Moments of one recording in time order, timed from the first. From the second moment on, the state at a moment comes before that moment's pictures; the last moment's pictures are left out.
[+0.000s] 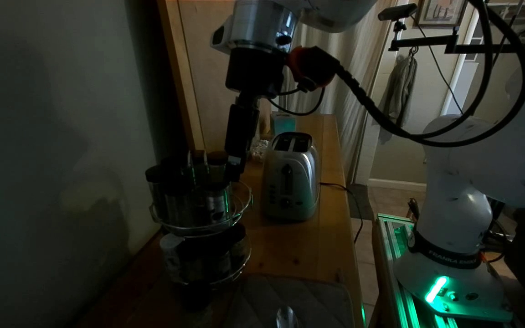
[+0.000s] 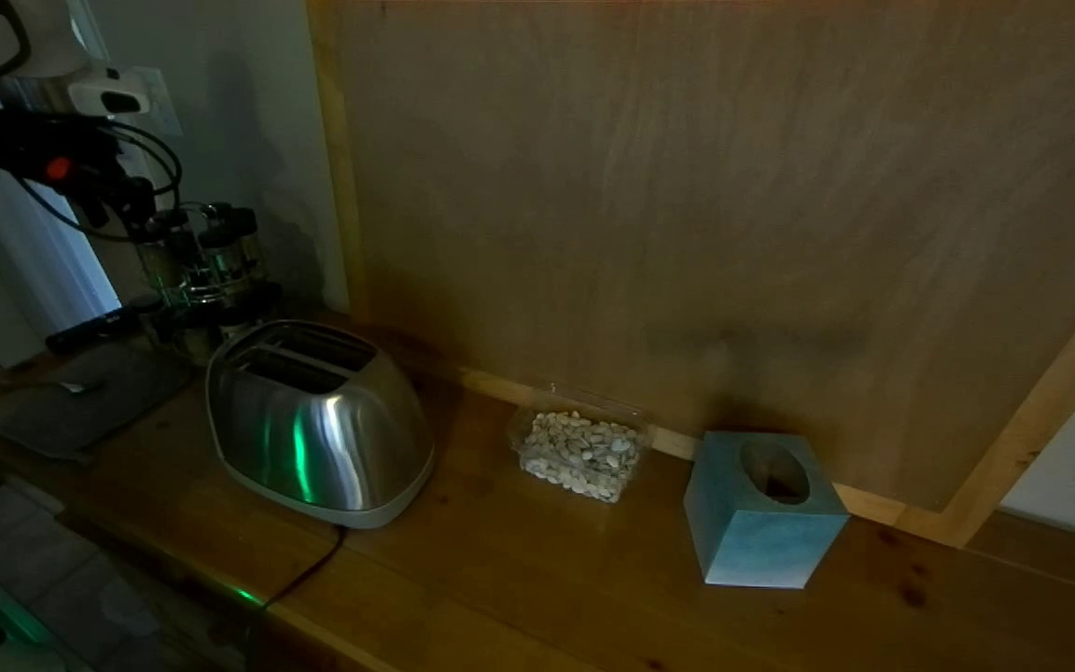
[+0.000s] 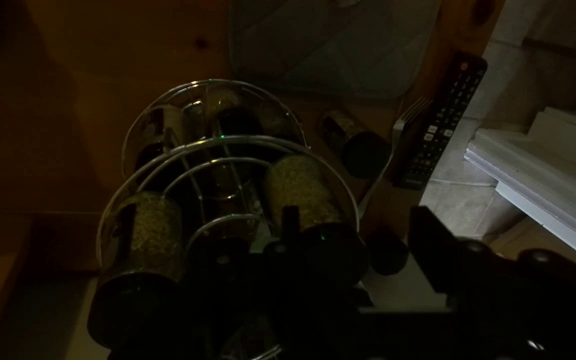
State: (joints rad) arm 0.26 -0.52 0.11 -2.47 0.33 2.17 -0.02
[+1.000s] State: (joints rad) arm 0.21 -0.65 0.11 -2.36 0.26 2.03 -0.01
